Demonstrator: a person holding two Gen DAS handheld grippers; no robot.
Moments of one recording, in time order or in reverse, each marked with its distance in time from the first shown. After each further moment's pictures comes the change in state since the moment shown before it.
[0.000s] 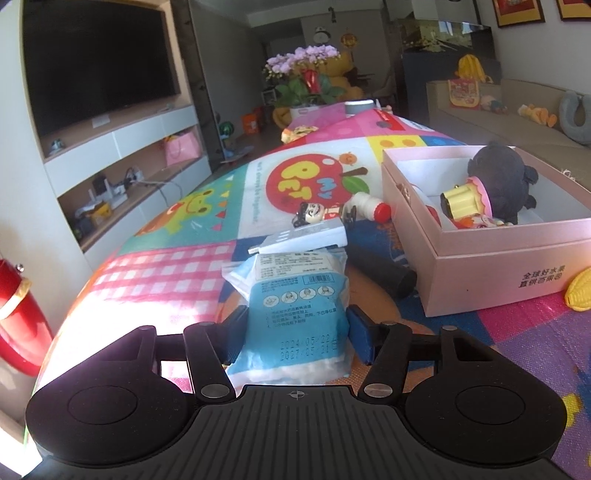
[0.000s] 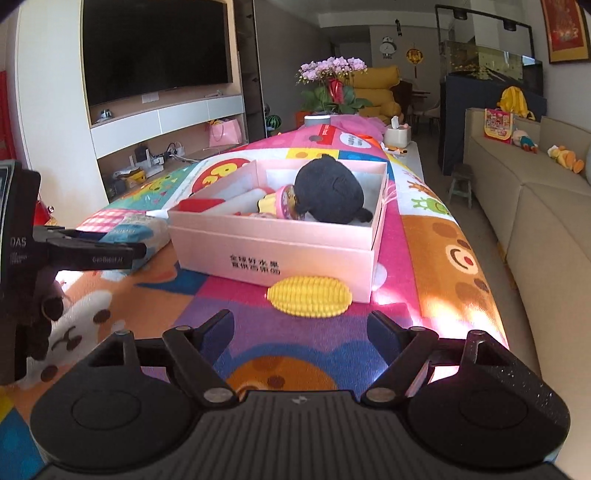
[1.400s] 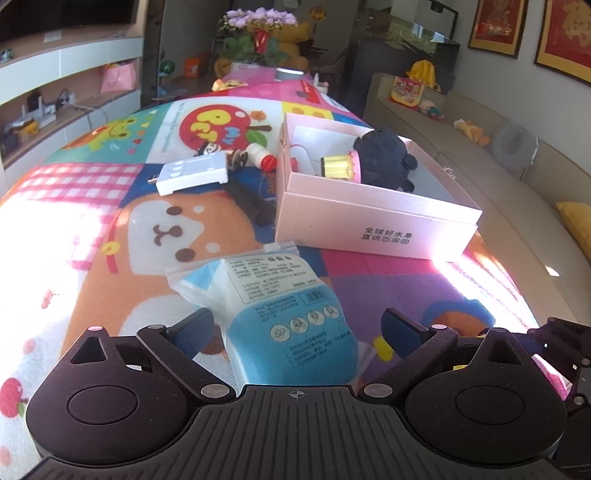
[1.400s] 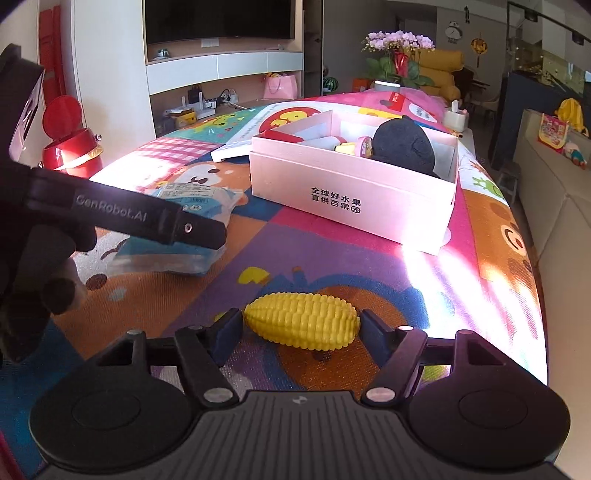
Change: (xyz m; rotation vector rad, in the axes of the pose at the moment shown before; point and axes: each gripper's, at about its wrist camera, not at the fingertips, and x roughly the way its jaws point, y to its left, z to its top) left arm -0.051 -0.027 -0.021 -0.171 0.131 -0.324; right arm -0.013 0.038 -0.024 -0.180 0.127 0.103
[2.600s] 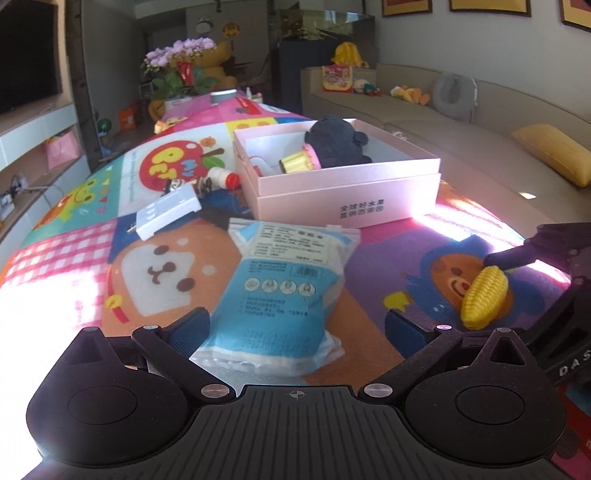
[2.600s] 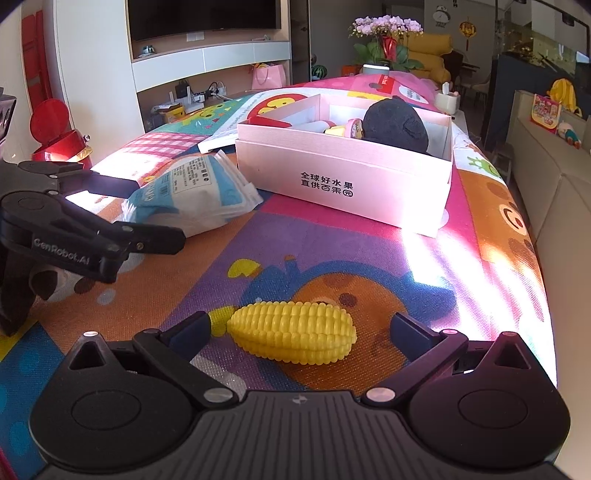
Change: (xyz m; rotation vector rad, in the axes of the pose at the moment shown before) left arm -0.017 0.006 -0.016 0.313 -0.040 -0.091; right arm 0.008 -0.005 0.000 0.049 0.041 -0.004
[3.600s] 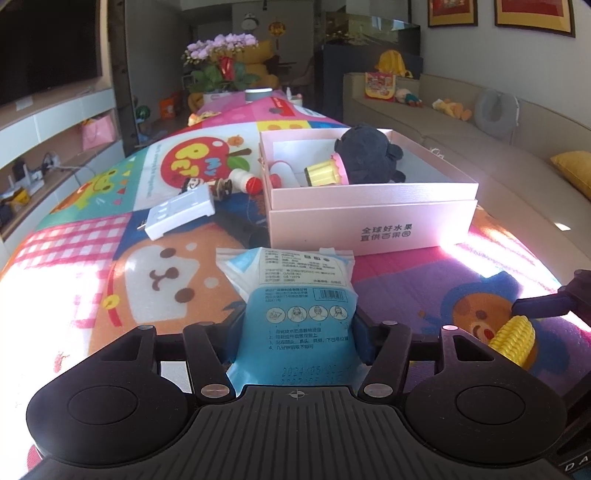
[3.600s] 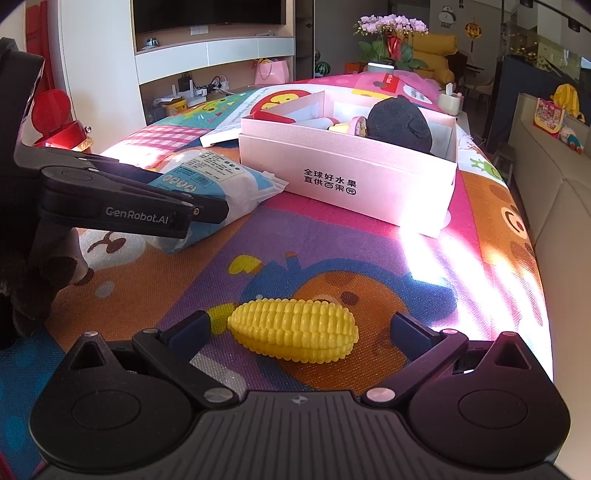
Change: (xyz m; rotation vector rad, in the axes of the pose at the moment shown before) left arm 0.022 -0.011 0.014 -0.118 -0.001 0.119; right arm 0.002 0.002 0.001 -0.025 0.014 -0.004
